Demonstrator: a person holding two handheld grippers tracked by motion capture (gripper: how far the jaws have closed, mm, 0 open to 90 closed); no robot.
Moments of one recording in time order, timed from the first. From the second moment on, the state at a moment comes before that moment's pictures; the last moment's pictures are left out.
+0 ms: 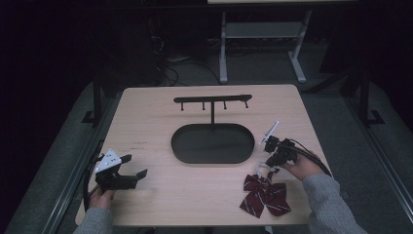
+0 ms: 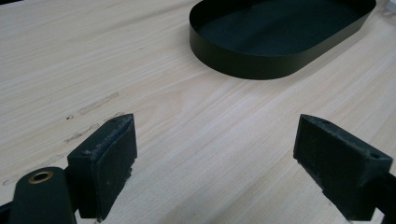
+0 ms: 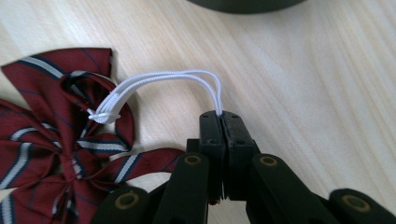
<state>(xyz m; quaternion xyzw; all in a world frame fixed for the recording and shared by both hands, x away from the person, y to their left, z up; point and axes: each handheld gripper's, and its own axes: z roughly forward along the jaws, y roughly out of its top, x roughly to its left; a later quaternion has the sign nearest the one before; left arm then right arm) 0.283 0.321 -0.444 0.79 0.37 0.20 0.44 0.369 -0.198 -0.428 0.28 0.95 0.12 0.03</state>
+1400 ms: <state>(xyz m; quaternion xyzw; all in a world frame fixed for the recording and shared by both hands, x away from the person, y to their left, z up) 0.282 0.319 -0.443 0.79 0.37 0.20 0.44 0.338 -0.175 -0.353 0.21 0.96 0.18 0.05</state>
